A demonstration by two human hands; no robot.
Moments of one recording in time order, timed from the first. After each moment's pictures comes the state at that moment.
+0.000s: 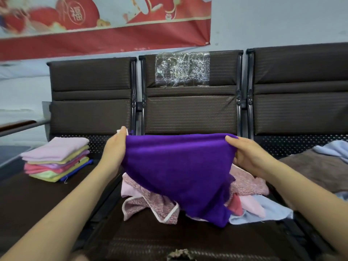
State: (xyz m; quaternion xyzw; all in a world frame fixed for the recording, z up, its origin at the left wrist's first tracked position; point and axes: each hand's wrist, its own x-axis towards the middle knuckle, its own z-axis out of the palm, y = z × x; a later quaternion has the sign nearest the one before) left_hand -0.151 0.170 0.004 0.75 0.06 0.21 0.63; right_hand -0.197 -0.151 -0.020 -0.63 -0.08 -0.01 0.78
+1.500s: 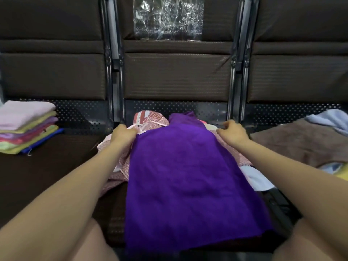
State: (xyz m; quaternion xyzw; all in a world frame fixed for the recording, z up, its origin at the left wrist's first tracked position) left_hand -0.032 0.134 -0.125 0.89 0.12 0.02 0.44; right_hand -0.113 -0.191 -0.106 -0.93 0.22 -0.10 0.29
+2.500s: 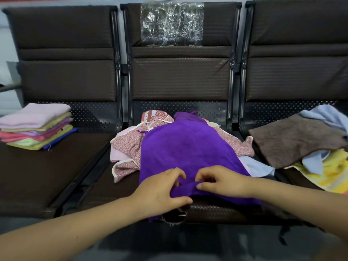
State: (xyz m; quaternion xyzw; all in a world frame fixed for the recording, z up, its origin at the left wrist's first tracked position) left_hand -0.256 0.112 -0.123 0.91 -0.36 -0.03 0.20; right_hand -0.265 -0.115 -0.122 -0.91 -0.21 0.12 0.33
